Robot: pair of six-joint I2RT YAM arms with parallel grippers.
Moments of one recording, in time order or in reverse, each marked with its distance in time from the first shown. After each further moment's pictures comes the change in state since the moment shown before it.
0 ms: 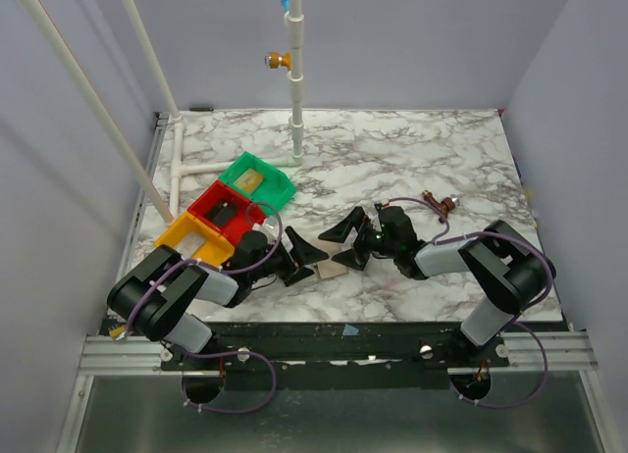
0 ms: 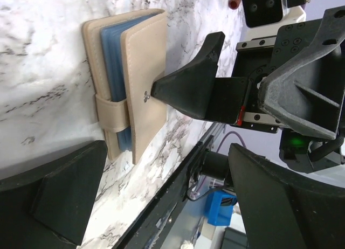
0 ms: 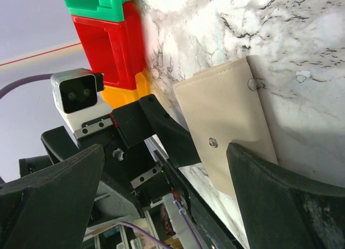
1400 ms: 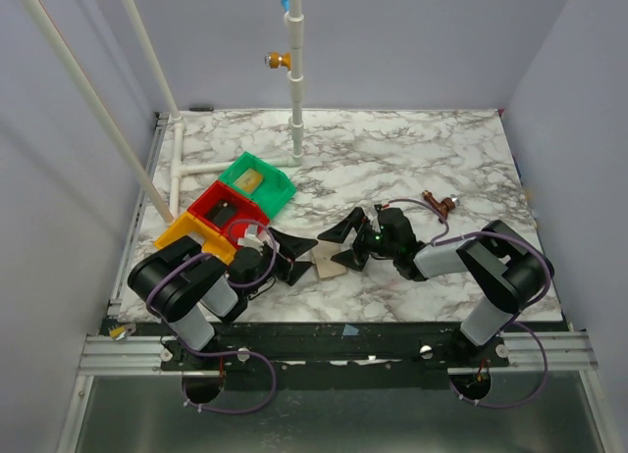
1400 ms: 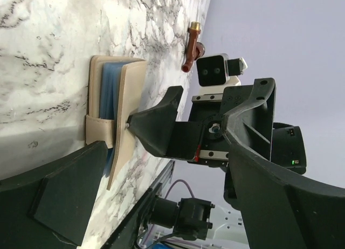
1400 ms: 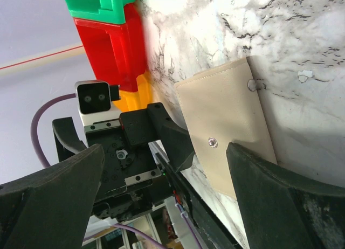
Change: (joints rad) left arm -0.052 0.131 -0.154 0.458 -0.305 -0.317; right arm 0.013 0.010 -0.008 0.030 0.023 0.019
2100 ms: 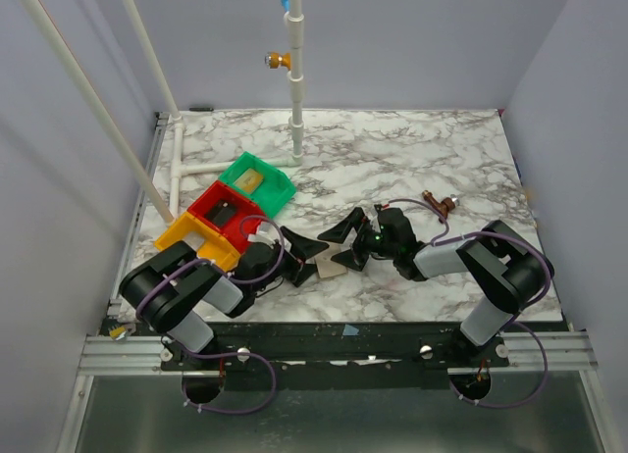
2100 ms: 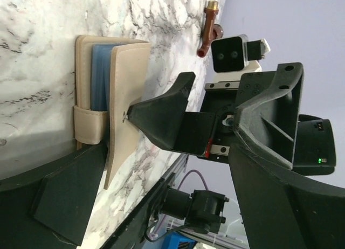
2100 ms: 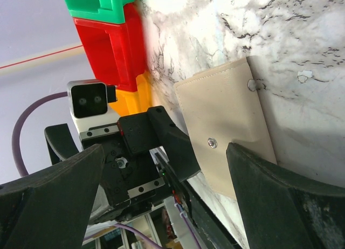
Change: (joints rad) left arm -0.065 -0.057 0.079 -0.187 0.000 0.035; right arm 0.000 0.000 0.000 -0.002 0.000 -0.005
